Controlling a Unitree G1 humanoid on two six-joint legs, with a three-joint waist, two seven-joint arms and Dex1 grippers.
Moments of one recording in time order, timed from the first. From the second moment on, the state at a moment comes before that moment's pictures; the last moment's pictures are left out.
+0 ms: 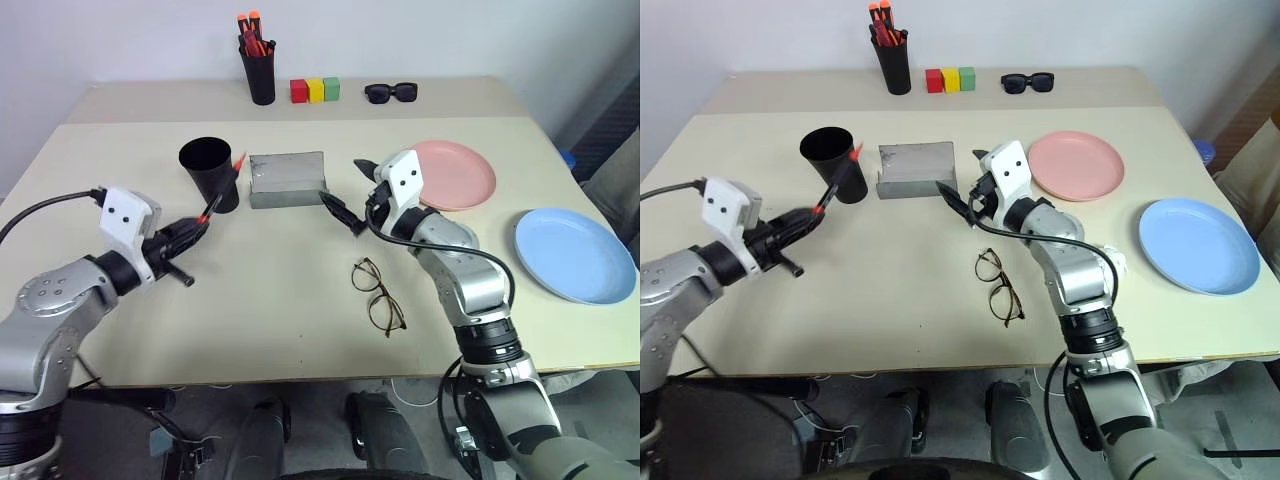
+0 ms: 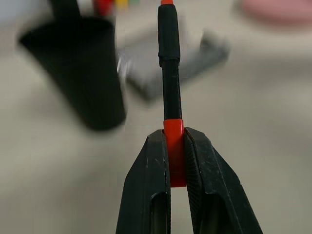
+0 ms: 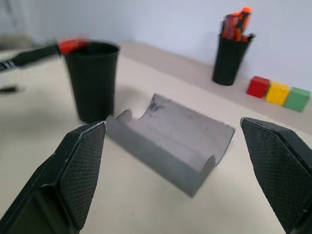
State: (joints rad) left arm -0.09 0.83 0.30 -0.44 -0.58 0.73 -0.55; right arm -0.58 -0.28 0.09 -0.01 0.20 0.32 0.58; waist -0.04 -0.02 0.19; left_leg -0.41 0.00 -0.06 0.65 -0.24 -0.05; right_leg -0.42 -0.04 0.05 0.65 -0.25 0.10
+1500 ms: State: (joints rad) left arm -0.55 0.84 -0.34 -0.20 -0.26 0.86 -0.90; right arm -0.37 -0.50 0.25 -0.37 0.28 0.51 0.85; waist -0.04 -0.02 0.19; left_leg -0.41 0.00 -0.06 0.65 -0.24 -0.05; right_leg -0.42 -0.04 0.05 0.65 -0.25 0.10
